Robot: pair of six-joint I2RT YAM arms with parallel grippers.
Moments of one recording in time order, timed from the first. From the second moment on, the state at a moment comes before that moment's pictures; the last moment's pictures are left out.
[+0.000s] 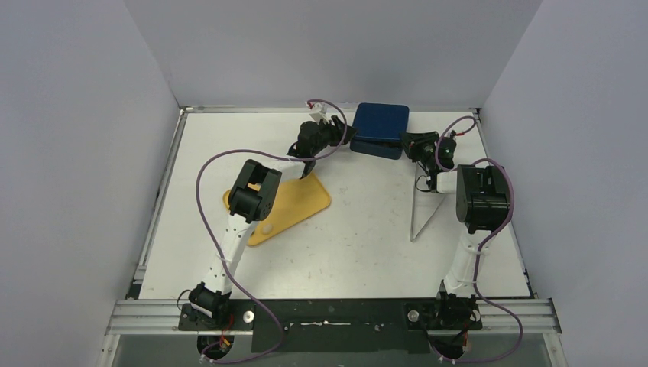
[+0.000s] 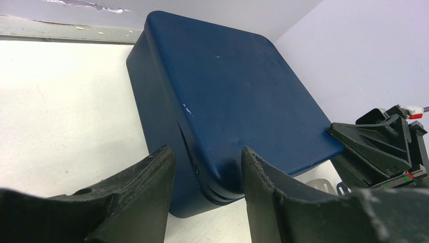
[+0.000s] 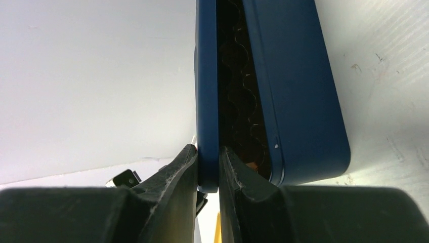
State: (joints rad) left arm -0.49 2.62 1.89 0.71 0.24 -0.71; right arm -0.04 2.06 1.03 0.80 -0.30 1.36
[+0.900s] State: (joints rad) left arm -0.50 2.62 1.89 0.71 0.24 -0.71; right arm -0.06 2.07 1.05 0.72 -0.34 1.28
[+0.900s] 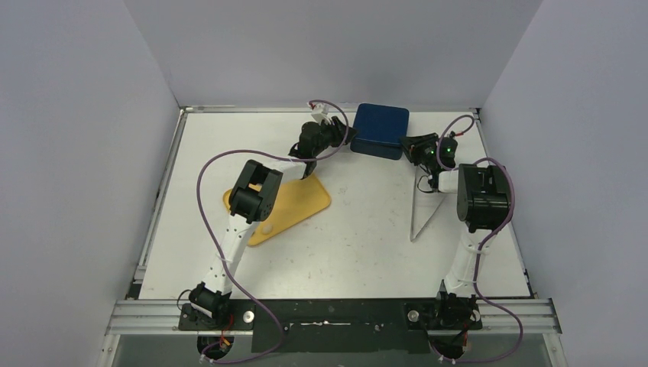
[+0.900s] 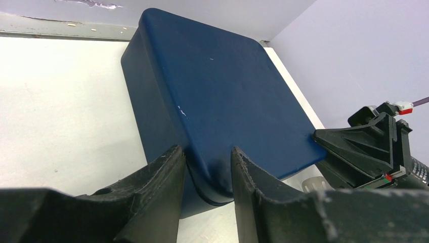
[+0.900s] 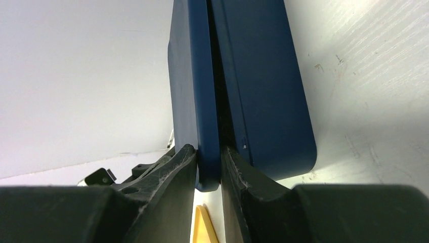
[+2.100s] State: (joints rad) left arm -0.51 2.62 1.87 0.74 0.26 -0.70; right arm -0.07 1.95 1.09 0.35 -0.20 0.99
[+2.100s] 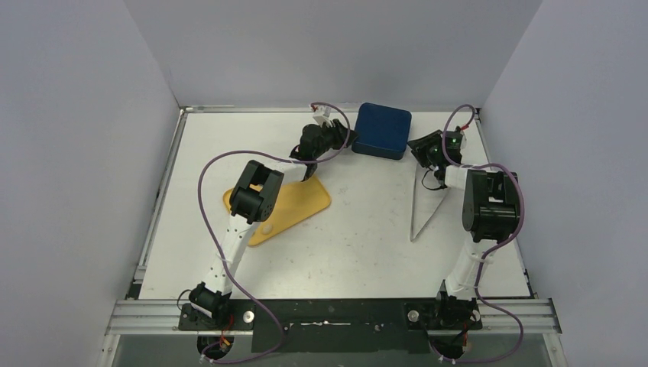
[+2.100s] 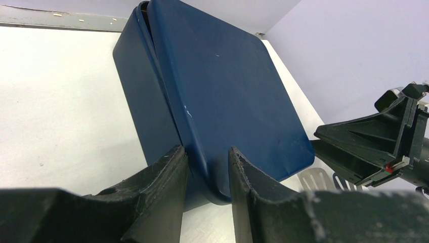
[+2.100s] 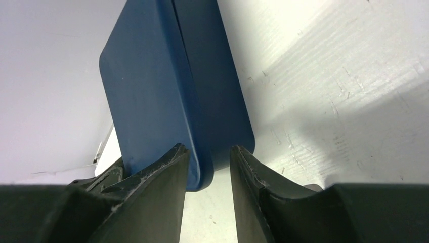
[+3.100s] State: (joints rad) left arm -0.51 2.62 1.90 0.74 0.26 -0.70; right arm -0.07 2.04 1.31 0.30 -0.23 0.86
